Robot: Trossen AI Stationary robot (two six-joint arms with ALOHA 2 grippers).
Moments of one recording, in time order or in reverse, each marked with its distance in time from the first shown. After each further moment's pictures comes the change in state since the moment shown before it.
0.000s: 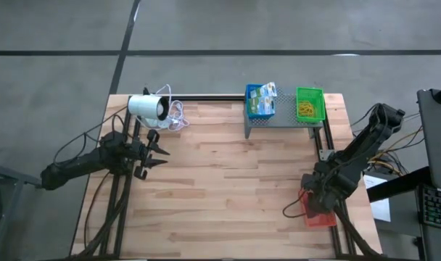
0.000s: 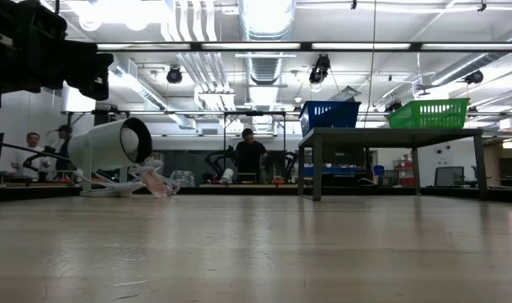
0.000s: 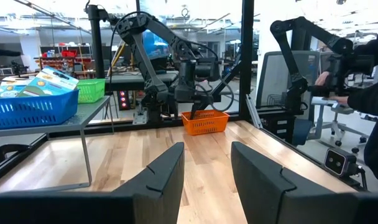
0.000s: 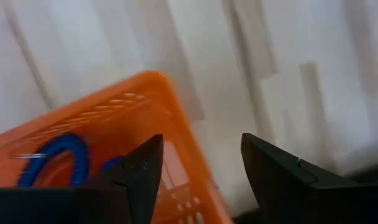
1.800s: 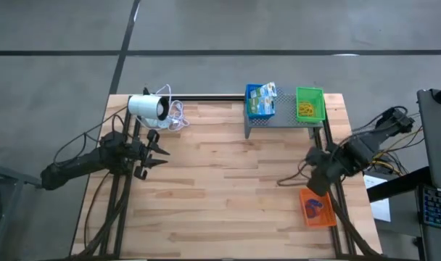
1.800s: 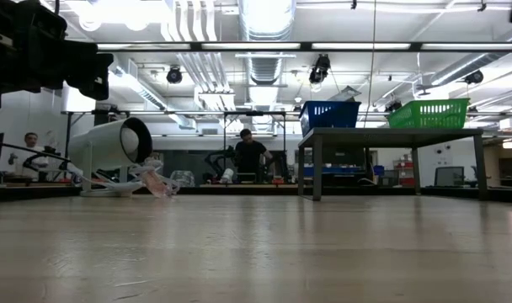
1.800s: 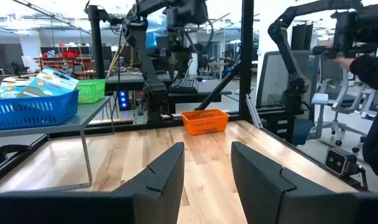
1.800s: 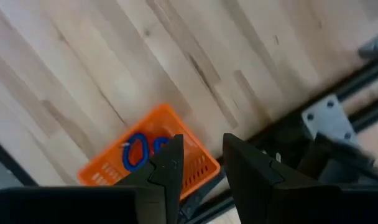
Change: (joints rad) left arm 0.000 0.000 0.000 0.000 0.000 0.003; right arm -0.358 -0.036 0.610 -0.552 -0.077 -0.076
